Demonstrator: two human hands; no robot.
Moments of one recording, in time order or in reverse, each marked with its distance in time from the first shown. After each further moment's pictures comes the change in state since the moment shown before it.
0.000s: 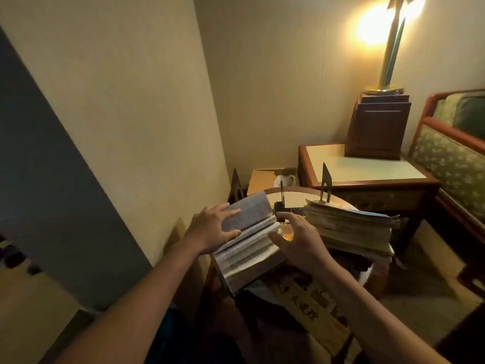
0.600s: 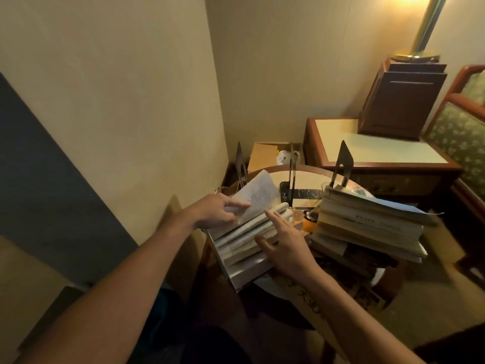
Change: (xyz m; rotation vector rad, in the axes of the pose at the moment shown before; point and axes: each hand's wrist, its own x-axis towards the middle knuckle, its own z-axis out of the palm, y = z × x) left_hand 0.062 -0.042 0.019 -0.406 -0.412 -0.065; right_hand 0.027 0.007 0.075 -0.027 -0.134 0.099
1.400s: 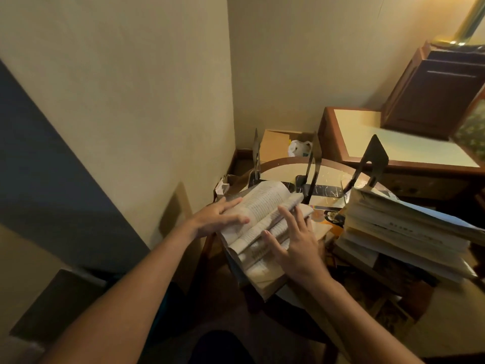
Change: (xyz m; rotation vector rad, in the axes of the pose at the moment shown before) left_hand 0.033 -0.093 0.027 -0.275 -0.029 -0.137; right_hand 0.033 0.026 0.050 -0.084 -0.039 0.147
